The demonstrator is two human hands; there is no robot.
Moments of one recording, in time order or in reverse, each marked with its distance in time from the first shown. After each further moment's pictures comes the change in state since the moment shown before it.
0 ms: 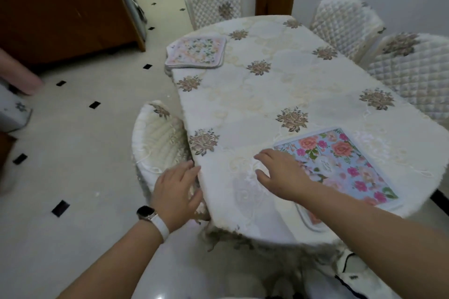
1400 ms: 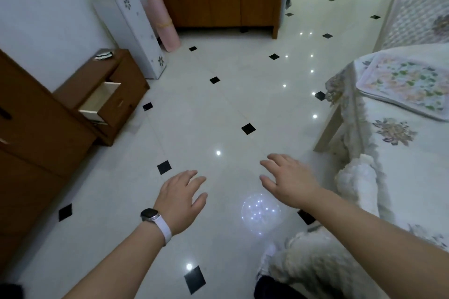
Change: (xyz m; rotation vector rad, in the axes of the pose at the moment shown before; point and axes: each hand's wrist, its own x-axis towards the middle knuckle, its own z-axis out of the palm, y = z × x) left_hand -0.064 -0.467 -0.108 0.030 -0.076 -0.592; right_hand 0.376 -0.393 0.166 -0.078 -0.269 -0.416
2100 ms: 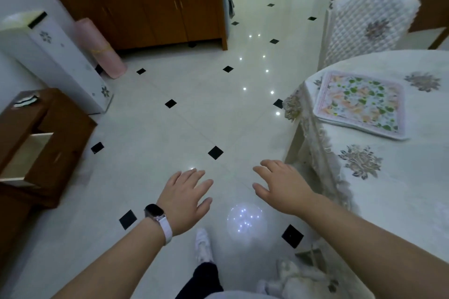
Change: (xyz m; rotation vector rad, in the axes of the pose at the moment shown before) left_hand 0.260 0.060 -0.015 0.200 0.017 0.489; right_hand 0.121 0.126 -0.060 -0.001 0.010 0.195
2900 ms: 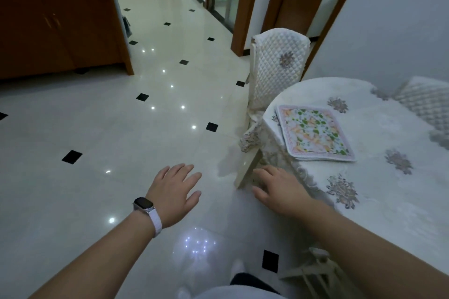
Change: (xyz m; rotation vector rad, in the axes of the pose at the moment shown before) left_hand 0.284 -0.202 0.005 -0.166 0.084 0.430; right_hand 0.194 -0.004 -0.067 -0.070 0.048 0.564
